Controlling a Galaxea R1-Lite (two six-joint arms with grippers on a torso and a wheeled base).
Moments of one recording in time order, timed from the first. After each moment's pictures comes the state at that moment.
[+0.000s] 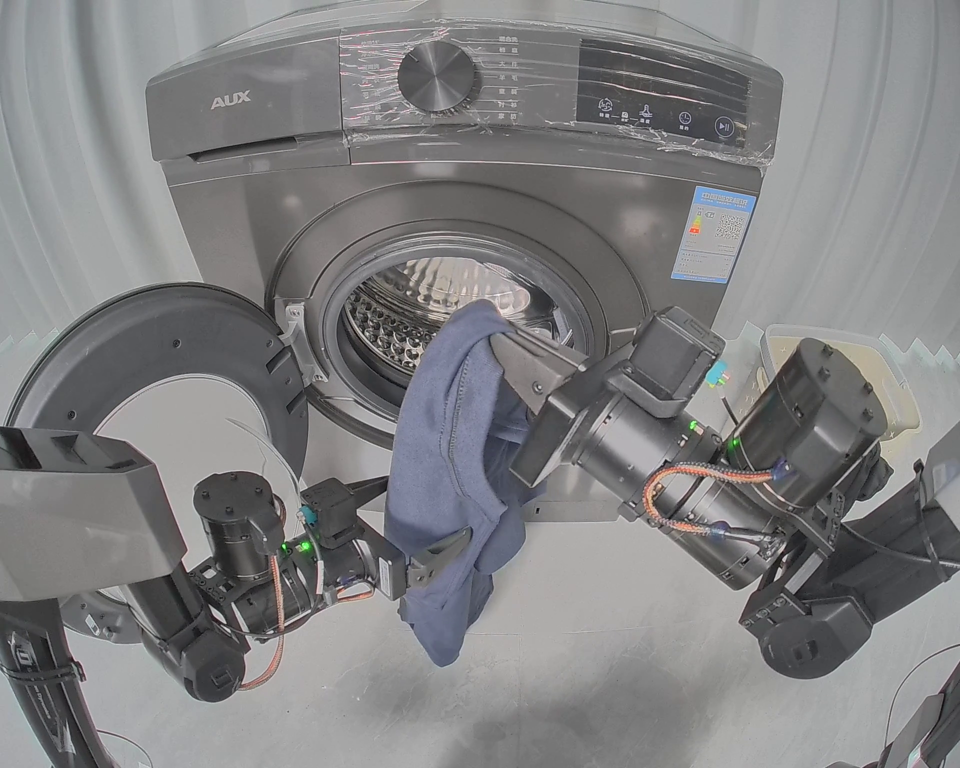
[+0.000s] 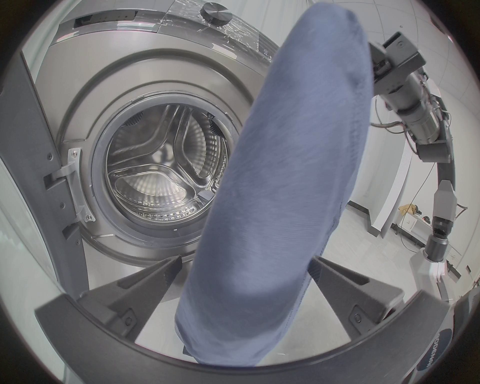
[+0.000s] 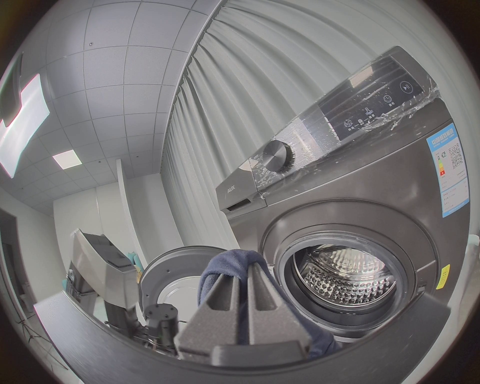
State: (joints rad) left arm -0.48 2.09 -0.43 -1.55 -0.25 0.06; right arm 0.86 1.88 -0.82 -1.45 0.03 0.15
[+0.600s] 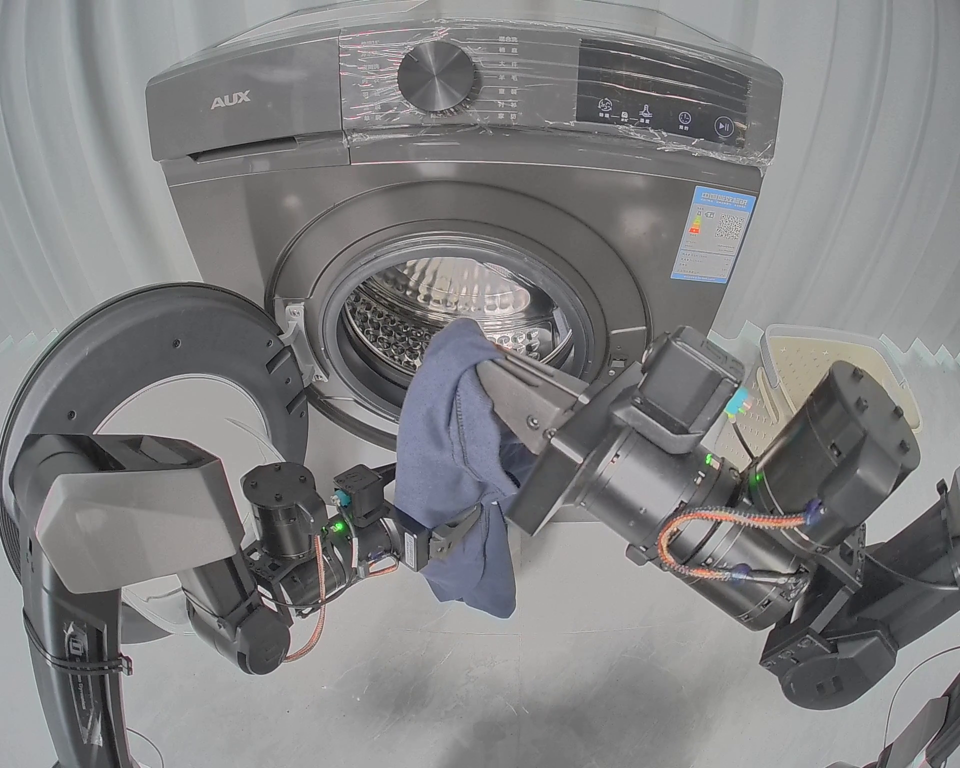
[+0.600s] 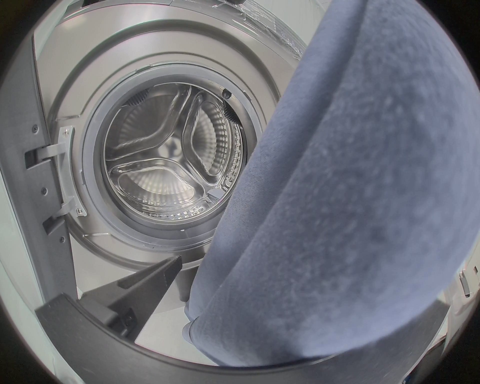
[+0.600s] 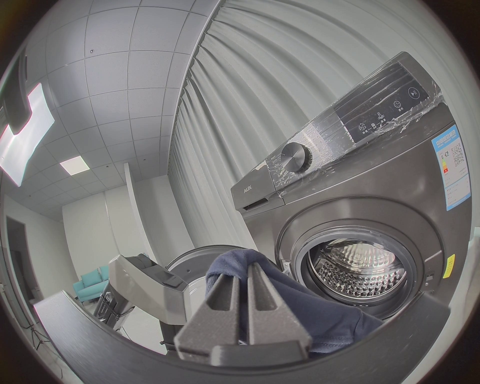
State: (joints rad) left arm -0.46 2.27 -0.64 -1.55 -0.22 0.06; right arm 0.94 1.83 -0.76 -1.44 0.01 0.16
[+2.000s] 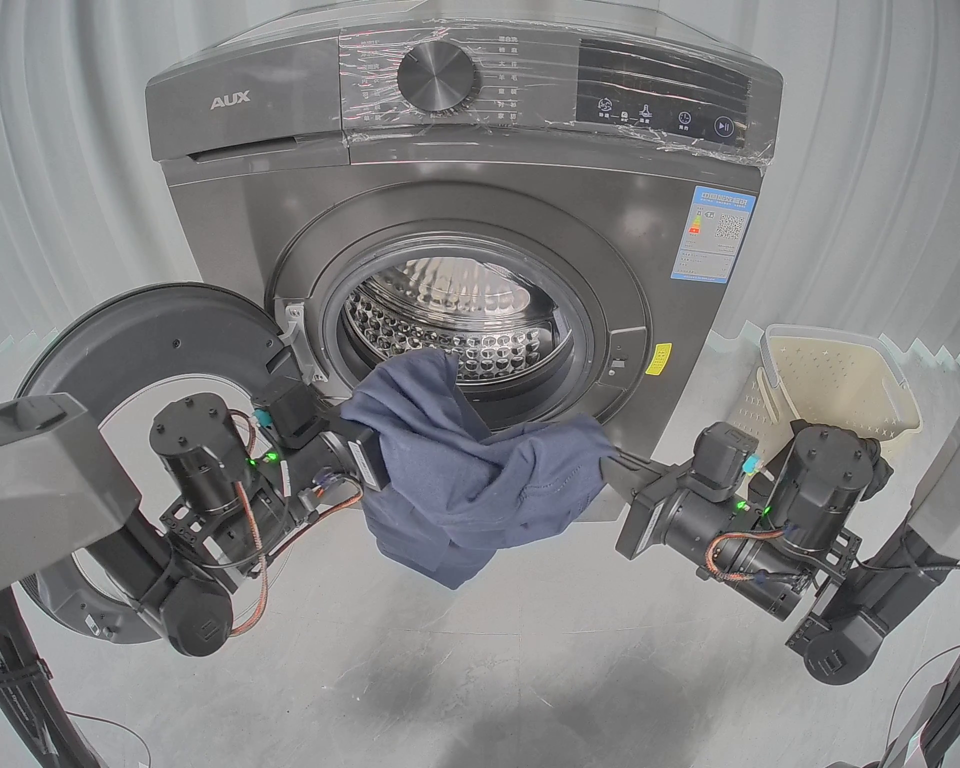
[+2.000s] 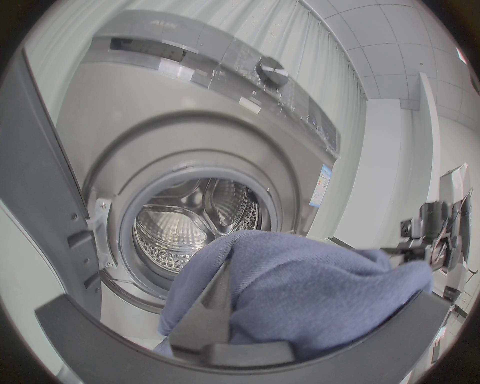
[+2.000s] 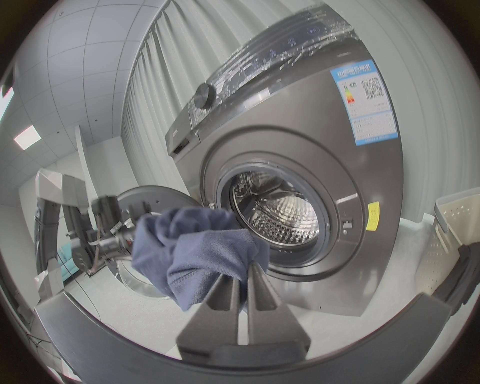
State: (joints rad) left arm -0.45 1.99 -0.61 -1.55 -0.14 -0.15; right arm 0.66 1.90 -0.48 -1.47 0.02 0.16
